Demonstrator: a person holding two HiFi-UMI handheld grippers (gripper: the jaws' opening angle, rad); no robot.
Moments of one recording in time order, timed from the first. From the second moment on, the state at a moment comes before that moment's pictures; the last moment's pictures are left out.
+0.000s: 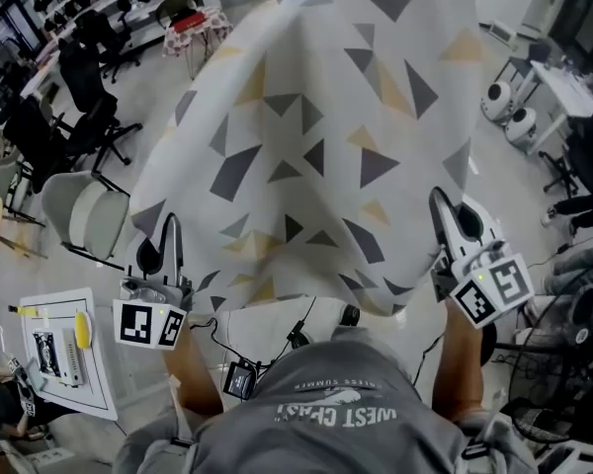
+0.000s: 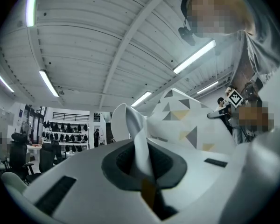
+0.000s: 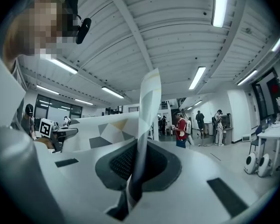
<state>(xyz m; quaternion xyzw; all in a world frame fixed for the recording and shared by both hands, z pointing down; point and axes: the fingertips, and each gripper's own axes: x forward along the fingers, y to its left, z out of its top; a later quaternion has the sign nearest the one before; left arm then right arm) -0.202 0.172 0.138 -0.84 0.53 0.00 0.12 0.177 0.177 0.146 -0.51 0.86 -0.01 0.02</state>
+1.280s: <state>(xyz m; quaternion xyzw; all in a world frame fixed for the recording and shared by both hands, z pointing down) -0.185 0.143 0.158 -0.80 0.58 -0.03 0.14 0.190 0.103 0.183 -0.43 0.90 -0.03 0.06</state>
